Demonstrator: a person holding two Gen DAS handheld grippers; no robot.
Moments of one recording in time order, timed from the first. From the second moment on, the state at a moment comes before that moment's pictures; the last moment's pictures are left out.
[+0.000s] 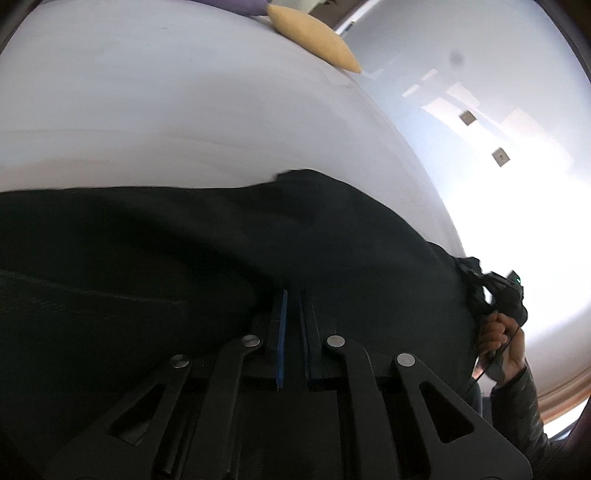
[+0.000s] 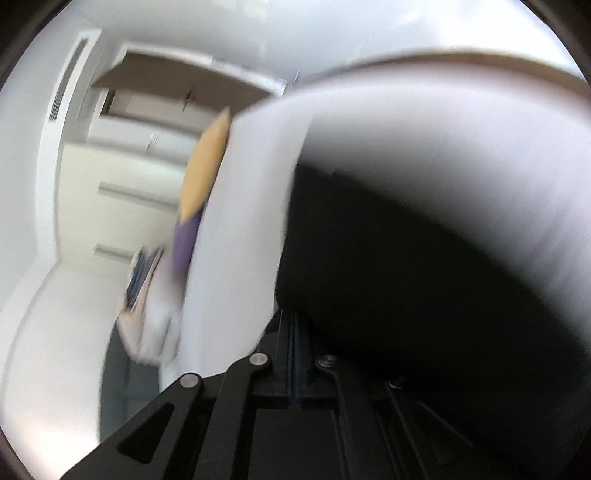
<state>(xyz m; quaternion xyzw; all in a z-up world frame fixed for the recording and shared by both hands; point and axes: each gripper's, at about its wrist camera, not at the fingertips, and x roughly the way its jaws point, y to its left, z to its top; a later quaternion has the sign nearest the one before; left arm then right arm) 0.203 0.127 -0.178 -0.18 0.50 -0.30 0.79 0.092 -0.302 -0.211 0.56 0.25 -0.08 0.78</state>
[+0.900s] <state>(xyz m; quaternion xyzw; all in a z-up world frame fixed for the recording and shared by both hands) 0.089 0.139 -0.190 -0.20 0.49 -0.29 0.80 -0.090 -0.297 -0.204 0.61 0.18 -0.13 0.76</state>
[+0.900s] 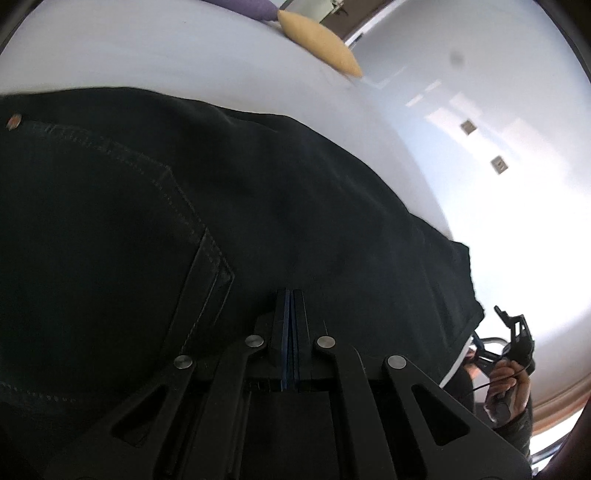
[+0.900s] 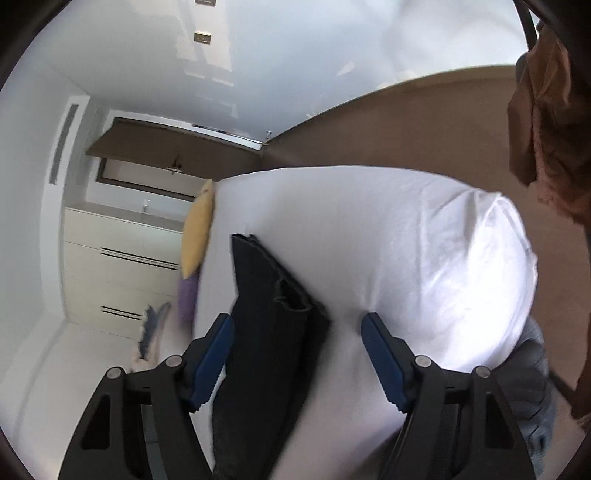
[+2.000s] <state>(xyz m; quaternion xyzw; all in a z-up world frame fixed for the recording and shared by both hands) 0.105 0.113 -0.195 -0.23 0.48 -0.28 0.80 0.030 -0.117 -0.118 0.24 0.32 -0.08 0.91</state>
